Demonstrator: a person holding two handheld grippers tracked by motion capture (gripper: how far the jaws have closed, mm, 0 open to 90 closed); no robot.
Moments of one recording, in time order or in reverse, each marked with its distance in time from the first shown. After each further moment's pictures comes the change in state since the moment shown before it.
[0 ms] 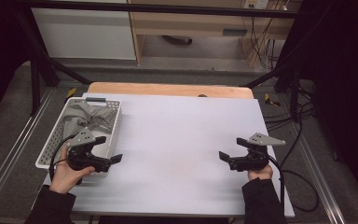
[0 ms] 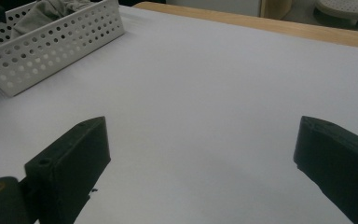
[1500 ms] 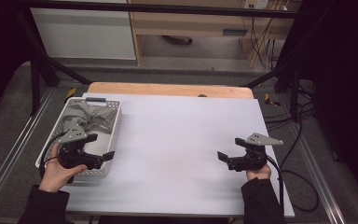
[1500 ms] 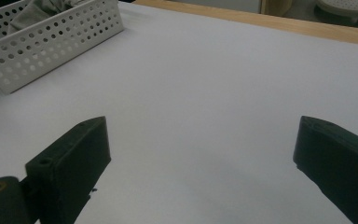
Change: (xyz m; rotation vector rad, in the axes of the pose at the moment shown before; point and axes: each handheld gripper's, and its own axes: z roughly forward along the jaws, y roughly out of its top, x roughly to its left) left arm 0.013 0.004 -0.018 0.019 0.054 -0.017; right arm 0.001 -0.001 0.005 0.012 -0.001 -0.005
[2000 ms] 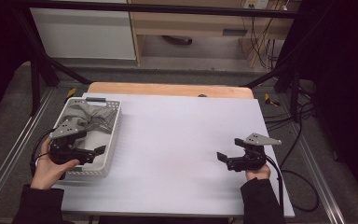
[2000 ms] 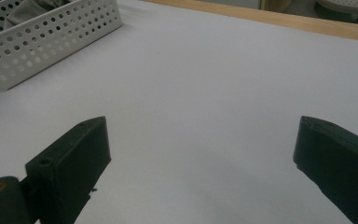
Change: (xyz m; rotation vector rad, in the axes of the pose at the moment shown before) left arm 0.021 0.000 -0.013 0.020 0.096 -0.026; right arm 0.001 -0.001 0.002 0.013 -0.005 0.001
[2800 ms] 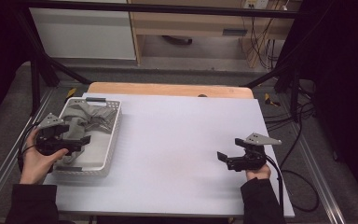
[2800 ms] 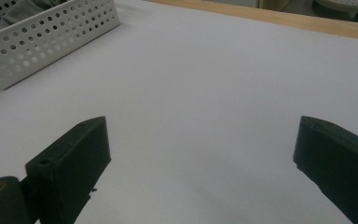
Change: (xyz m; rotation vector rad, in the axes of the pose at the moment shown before) left arm 0.047 -0.004 -0.005 0.044 0.149 -0.087; right arm -0.001 0.000 0.001 0.003 -0.007 0.003
